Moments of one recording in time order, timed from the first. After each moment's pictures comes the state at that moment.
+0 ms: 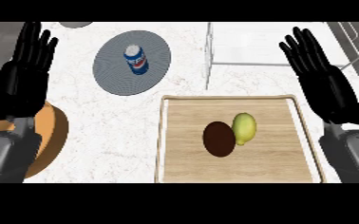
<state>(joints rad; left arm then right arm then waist) -0.30 0.44 -0.03 -1.56 0.40 0.25 -0.02 -0.31 -0.46 0.14 -1.52 -0.49 0.09 -0.25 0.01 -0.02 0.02</state>
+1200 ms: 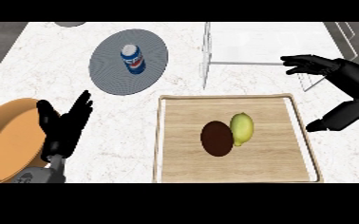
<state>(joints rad) -0.07 0.36 -0.17 -1.36 0.36 0.20 0.22 -0.44 -0.75 0.20 -1.24 -0.25 0.55 -0.25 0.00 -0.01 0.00</state>
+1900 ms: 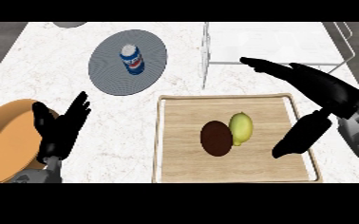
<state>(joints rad) -0.05 0.36 -0.13 -1.35 0.35 0.16 0.20 -0.50 -0.68 0.33 -1.72 -0.23 0.40 0.43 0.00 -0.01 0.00</state>
